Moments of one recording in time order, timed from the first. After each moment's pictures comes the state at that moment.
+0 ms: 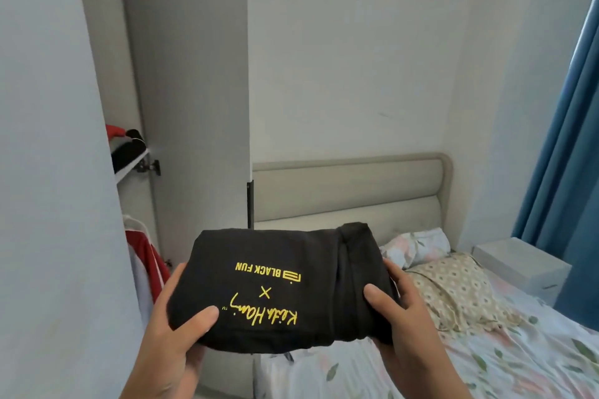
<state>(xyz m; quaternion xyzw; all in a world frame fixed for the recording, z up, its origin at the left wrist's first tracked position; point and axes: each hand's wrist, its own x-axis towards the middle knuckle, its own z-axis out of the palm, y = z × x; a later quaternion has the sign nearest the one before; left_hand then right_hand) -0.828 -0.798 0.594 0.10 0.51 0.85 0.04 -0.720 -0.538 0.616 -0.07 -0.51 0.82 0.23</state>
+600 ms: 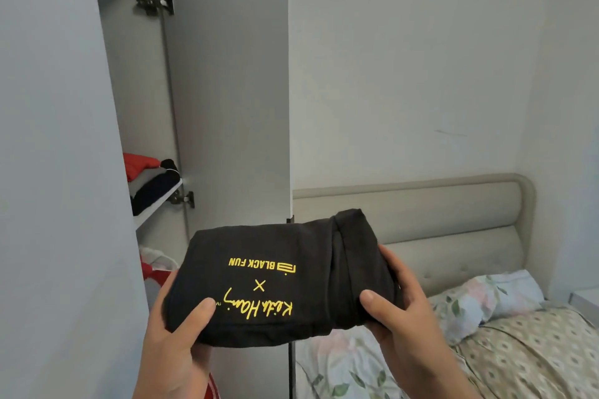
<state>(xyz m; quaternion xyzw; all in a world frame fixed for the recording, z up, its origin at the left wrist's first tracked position) -0.984 -0.794 0.604 0.05 0.48 0.87 -0.10 -0.905 -0.531 0.633 0.04 -0.52 0.83 0.20</state>
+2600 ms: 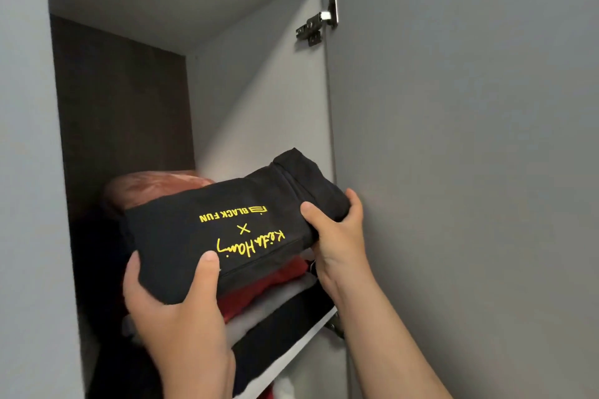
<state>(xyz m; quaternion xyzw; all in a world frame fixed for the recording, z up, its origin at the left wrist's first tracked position) -1.329 -0.850 0.764 -0.08 0.34 0.64 -0.68 -1.479 -0.811 0.793 0.27 -0.34 0.90 -0.05</state>
